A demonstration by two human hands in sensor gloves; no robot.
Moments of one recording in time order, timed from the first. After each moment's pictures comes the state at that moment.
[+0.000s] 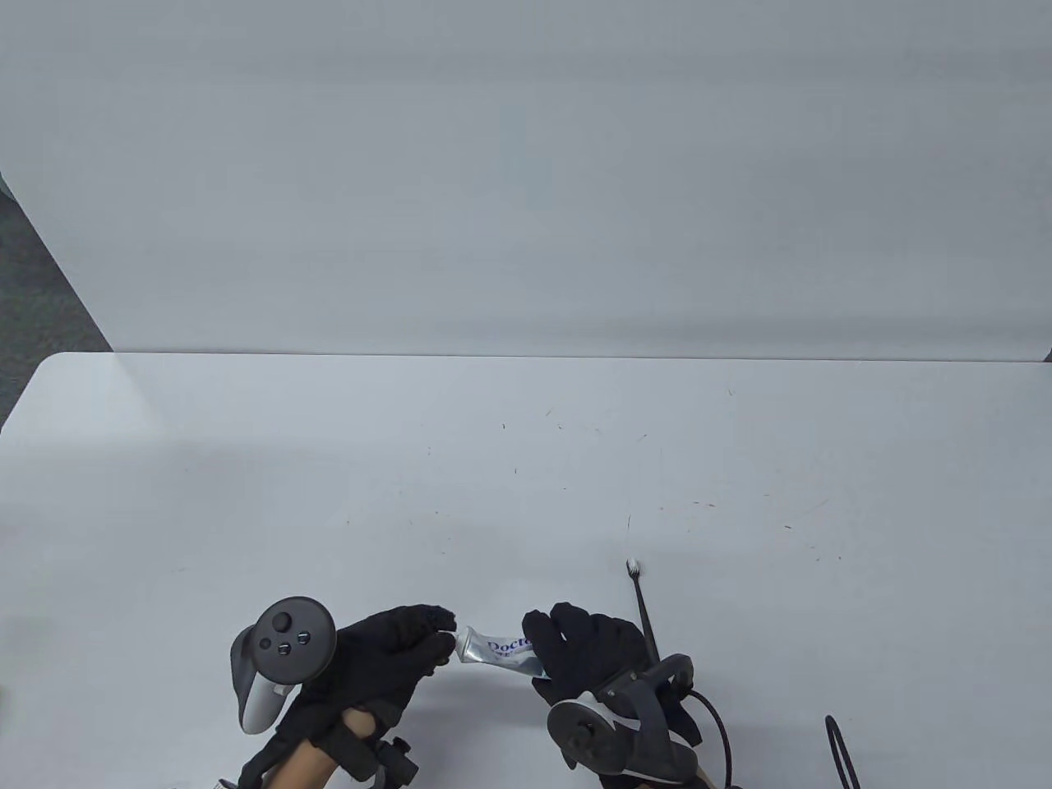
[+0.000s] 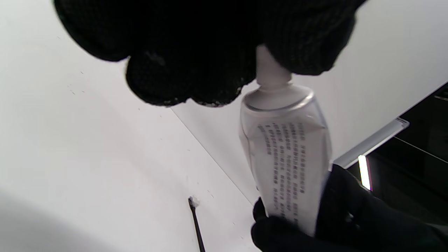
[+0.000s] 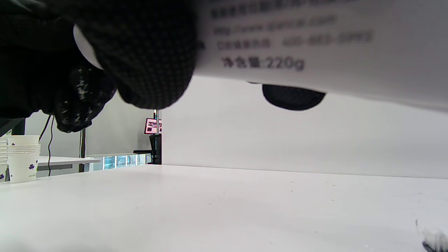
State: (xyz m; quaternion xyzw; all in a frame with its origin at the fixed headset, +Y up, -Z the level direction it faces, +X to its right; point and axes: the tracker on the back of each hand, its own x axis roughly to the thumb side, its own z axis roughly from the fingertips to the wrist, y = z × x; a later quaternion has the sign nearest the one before) left_hand -0.218 -0.681 -0.273 -0.04 -0.19 0.48 0.86; right_hand 0.042 -0.681 -0.234 0.25 -0.20 0.94 0.10
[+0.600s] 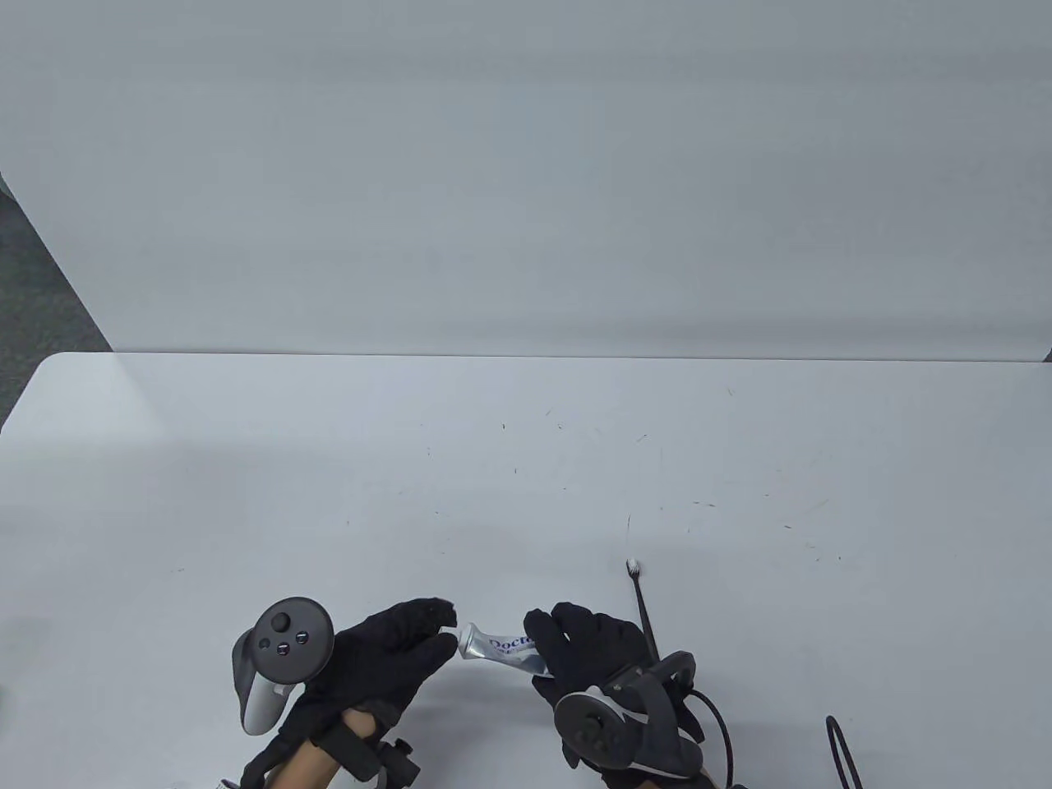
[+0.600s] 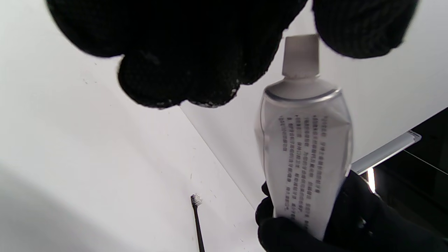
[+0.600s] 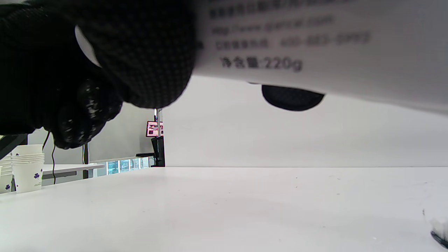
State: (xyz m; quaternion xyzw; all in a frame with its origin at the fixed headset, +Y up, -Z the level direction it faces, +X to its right) left_hand -0.218 -0.693 -0.274 -0.05 -0.14 0.50 0.85; right_hand 0.044 -0.681 -0.235 0.25 -0.19 0.94 0.12
